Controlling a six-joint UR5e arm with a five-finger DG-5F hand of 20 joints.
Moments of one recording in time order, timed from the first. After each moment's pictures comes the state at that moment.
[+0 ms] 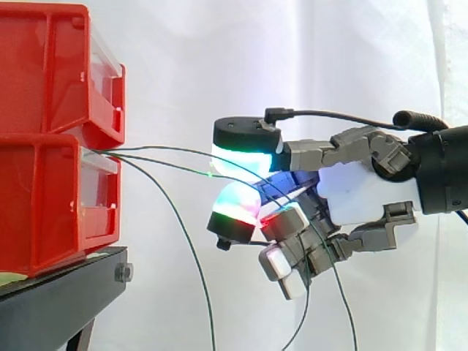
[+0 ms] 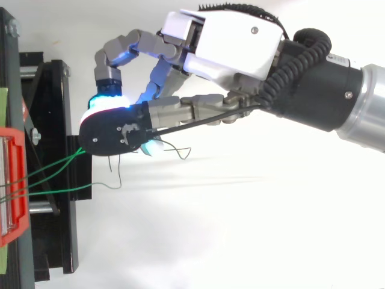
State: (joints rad) arm 0.15 -2.34 -1.00 -3.08 -1.12 -0.11
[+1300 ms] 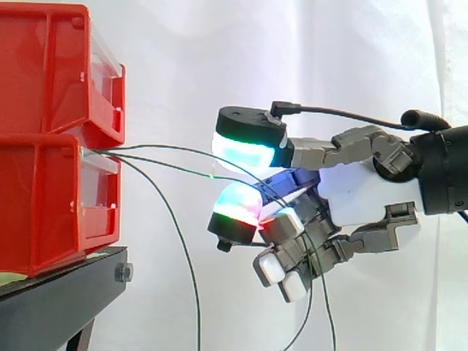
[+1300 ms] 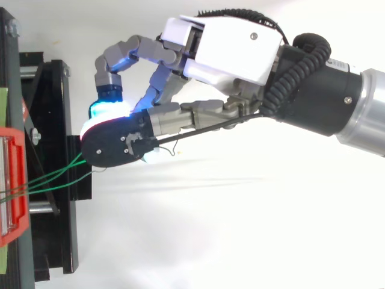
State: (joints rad) arm 0.15 -2.34 -1.00 -3.08 -1.12 -0.12
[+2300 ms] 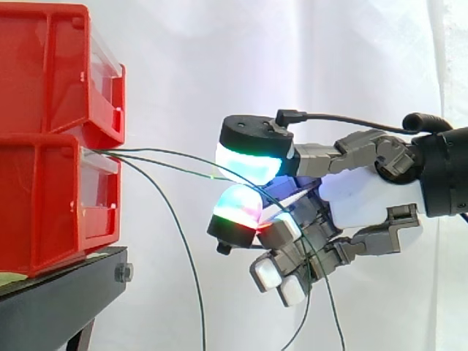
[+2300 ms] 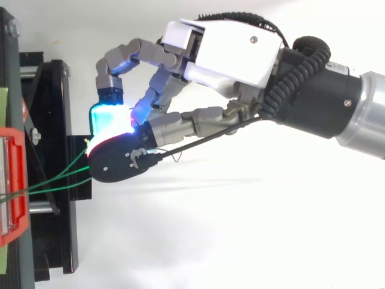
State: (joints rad) arm 0.16 -2.34 -1.01 -3.09 -1.11 -0.11
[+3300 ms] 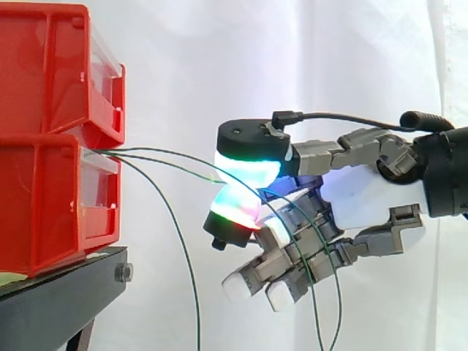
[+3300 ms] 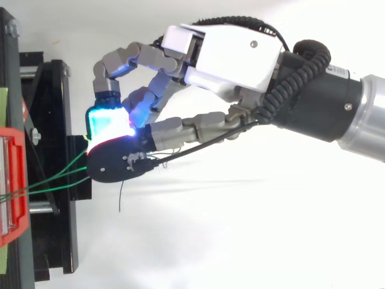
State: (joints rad) arm 0.16 -2.34 -1.01 -3.10 -1.12 -0.11
